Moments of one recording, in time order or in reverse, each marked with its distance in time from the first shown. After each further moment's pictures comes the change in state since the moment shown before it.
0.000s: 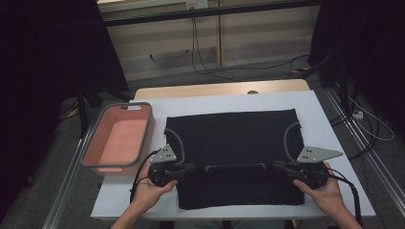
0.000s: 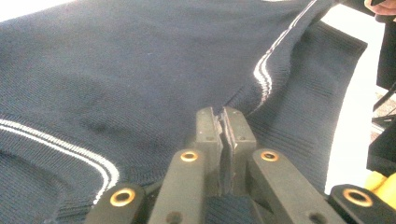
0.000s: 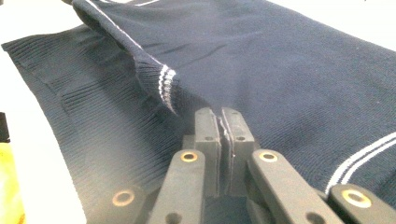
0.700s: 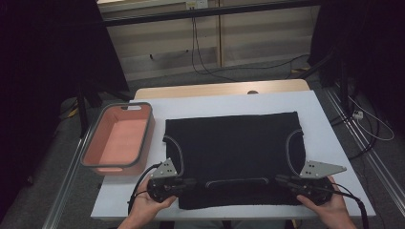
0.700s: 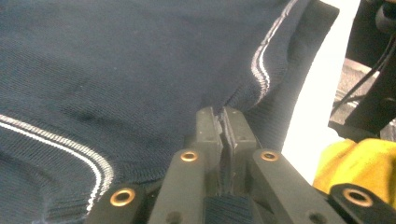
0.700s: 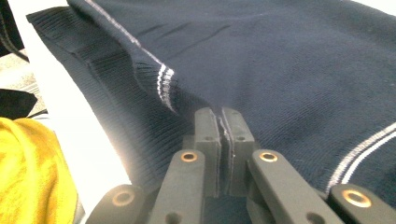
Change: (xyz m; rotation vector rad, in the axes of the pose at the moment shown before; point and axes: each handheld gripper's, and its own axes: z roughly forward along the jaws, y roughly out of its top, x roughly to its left) left arm -0.031 -0.021 -0.006 0.058 -0.038 0.019; right arm 0.022 -0.020 -0.013 0.039 0.013 0.000
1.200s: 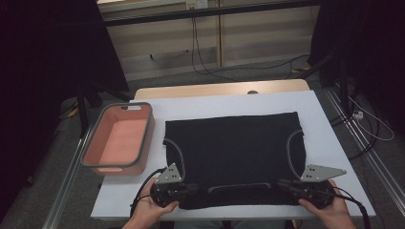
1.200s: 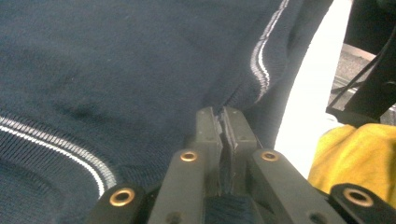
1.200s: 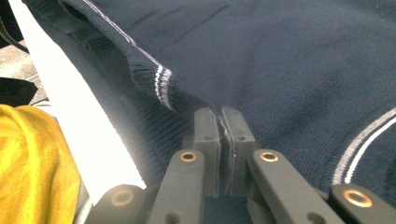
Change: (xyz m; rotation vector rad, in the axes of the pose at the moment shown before) left arm -0.001 -0.007 0.009 0.047 0.002 0.027; right arm 0.002 -0.012 0.001 0.048 0.004 0.020
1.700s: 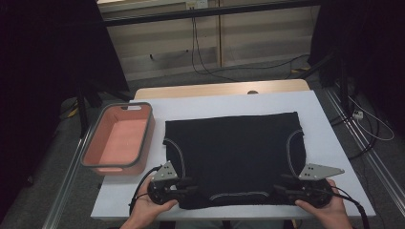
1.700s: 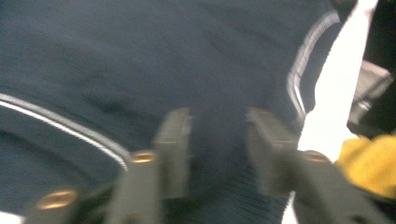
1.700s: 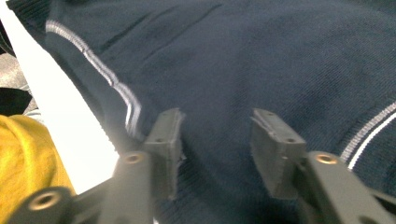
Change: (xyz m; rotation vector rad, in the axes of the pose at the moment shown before) left arm 0.012 -0.005 -0.008 -0.082 0.056 -0.050; right arm -0.001 0.001 0.005 -0.008 -0.020 0.036
